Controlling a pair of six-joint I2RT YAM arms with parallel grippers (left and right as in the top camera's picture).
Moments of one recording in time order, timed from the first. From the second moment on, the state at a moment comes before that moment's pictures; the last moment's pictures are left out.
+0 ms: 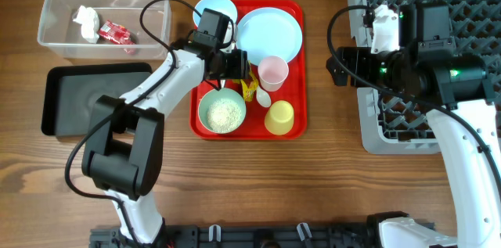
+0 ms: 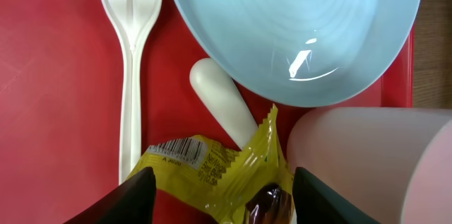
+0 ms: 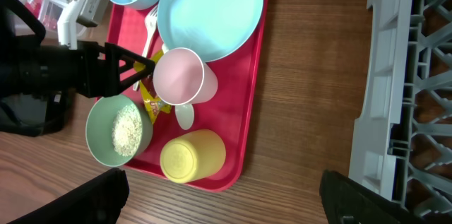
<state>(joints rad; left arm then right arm) -0.36 1.96 1.35 -0.52 0.24 -0.34 0.12 1.36 1.44 -1.08 -0.27 0.13</state>
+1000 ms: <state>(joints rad) -0.40 1.97 1.35 -0.44 0.24 -0.35 0.12 1.36 1.44 -1.09 -0.27 0.13</state>
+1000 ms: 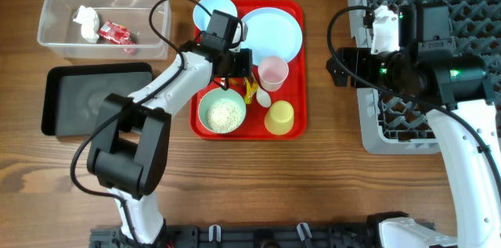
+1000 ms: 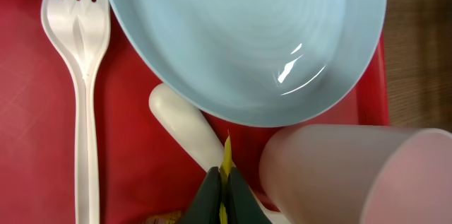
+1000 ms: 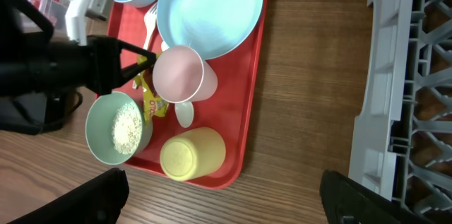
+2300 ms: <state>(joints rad) 0.12 1.86 1.39 -0.09 -0.08 -0.42 0.12 1.36 1.44 -1.07 -0.27 0.14</state>
